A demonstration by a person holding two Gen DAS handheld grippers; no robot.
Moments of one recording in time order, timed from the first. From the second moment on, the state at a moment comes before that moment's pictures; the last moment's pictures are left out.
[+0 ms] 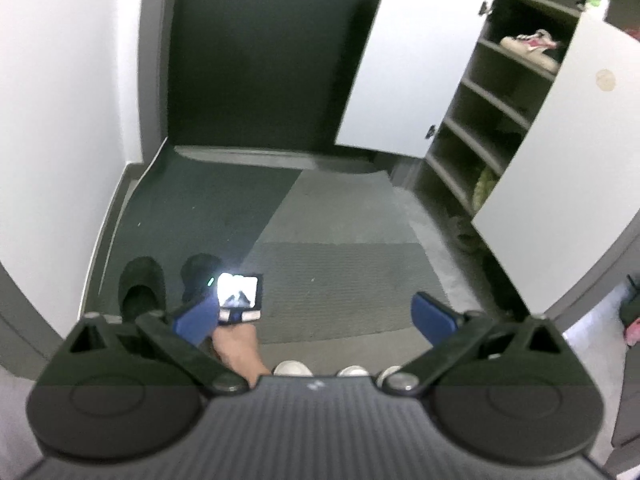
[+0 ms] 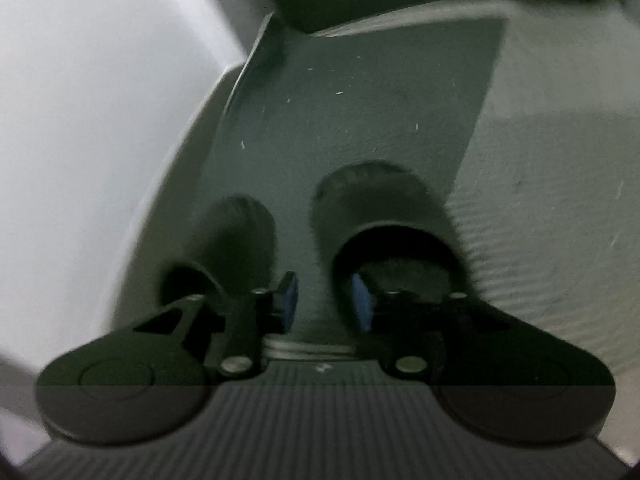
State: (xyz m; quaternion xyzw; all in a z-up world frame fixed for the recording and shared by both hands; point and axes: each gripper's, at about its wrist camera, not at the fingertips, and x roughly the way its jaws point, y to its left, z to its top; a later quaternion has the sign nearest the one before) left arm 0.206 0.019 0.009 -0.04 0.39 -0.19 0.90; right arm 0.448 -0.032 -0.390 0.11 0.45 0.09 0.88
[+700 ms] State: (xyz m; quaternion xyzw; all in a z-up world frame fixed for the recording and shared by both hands) left arm 0.250 0.025 -0.019 -0.05 0.45 -0.19 0.87; right arm 0.479 -0.009 -0.429 0.19 0.42 -0.01 0.89
